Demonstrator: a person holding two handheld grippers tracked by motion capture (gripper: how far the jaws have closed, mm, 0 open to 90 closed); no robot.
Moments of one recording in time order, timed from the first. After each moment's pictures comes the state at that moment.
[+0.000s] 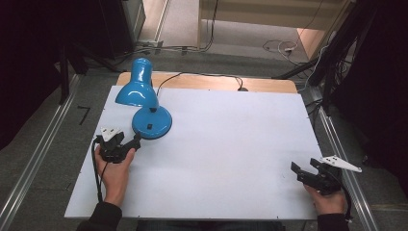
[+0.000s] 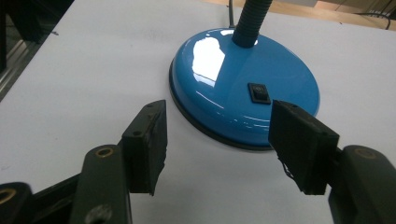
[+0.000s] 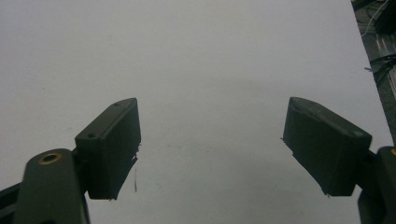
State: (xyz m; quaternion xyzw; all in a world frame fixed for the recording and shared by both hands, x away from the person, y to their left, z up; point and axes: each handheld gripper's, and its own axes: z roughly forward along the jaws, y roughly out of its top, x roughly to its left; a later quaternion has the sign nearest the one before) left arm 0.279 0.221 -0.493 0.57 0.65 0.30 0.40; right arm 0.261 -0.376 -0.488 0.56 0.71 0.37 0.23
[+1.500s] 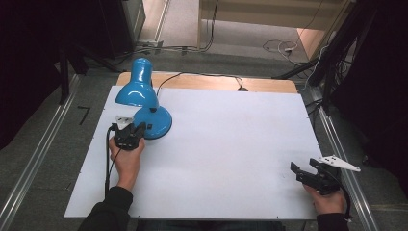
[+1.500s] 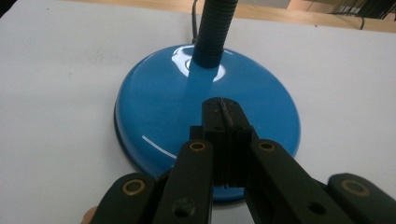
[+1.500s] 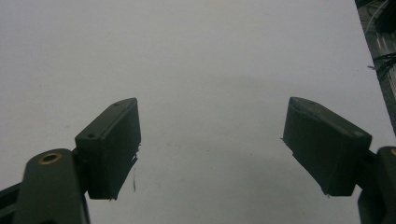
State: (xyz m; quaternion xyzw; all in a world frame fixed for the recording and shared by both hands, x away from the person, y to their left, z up) left arm 0.325 0.201 -0.498 0.60 0.62 0.28 0.42; right arm 0.262 -0.375 -0.490 0.56 0.71 0.36 0.23
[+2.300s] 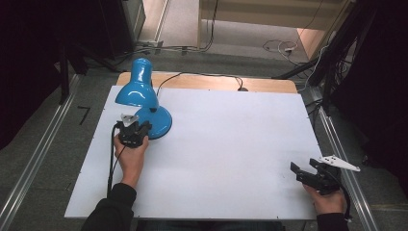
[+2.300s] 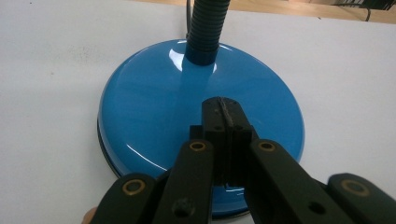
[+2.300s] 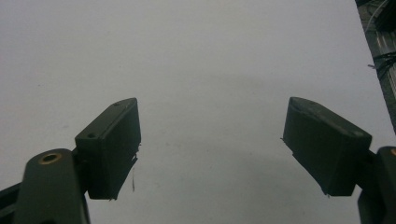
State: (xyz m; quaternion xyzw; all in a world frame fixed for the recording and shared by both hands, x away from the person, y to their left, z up) left arm 0.335 0.195 -0.505 0.61 0.62 0.28 0.41; right arm 0.263 -0.375 -0.491 0.56 0.71 0.36 0.23
